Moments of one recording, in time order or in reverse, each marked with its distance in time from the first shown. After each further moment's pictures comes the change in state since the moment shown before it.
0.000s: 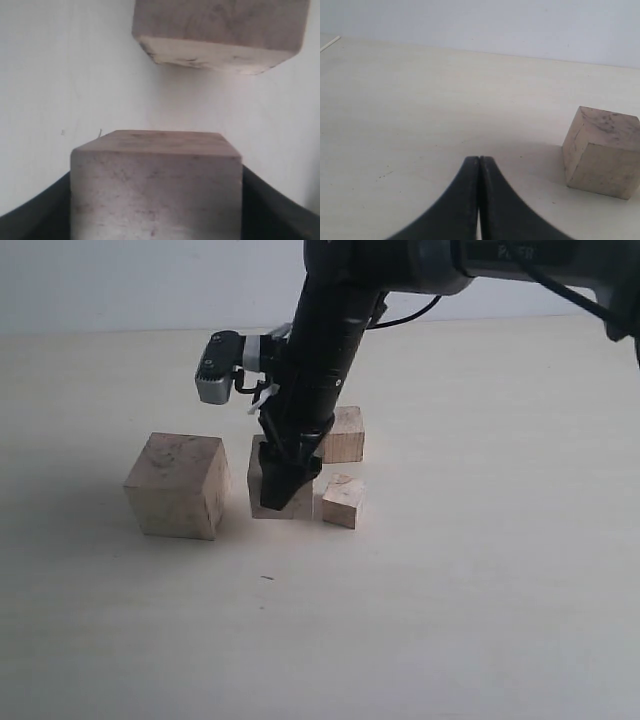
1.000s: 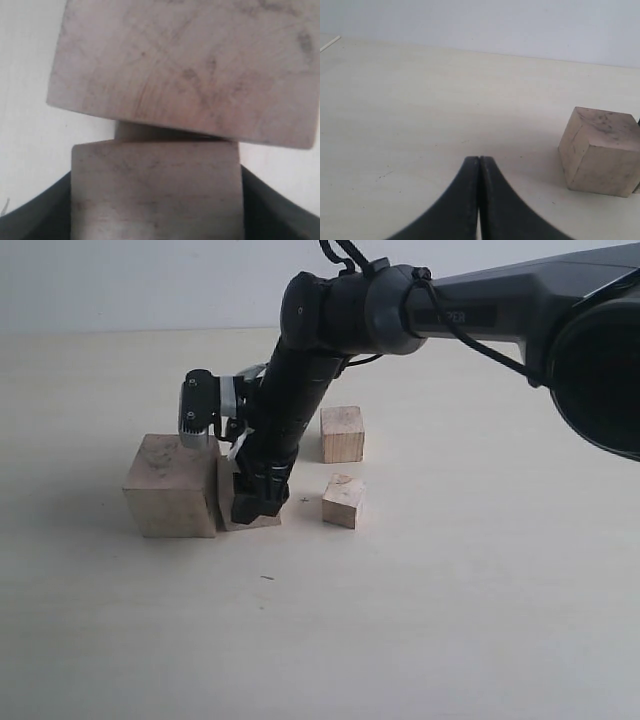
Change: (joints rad) left arm 0.000 0.000 0.000 0.000 0.000 0.000; right arm 0.037 0.118 0.004 0.074 -0.258 -0.206
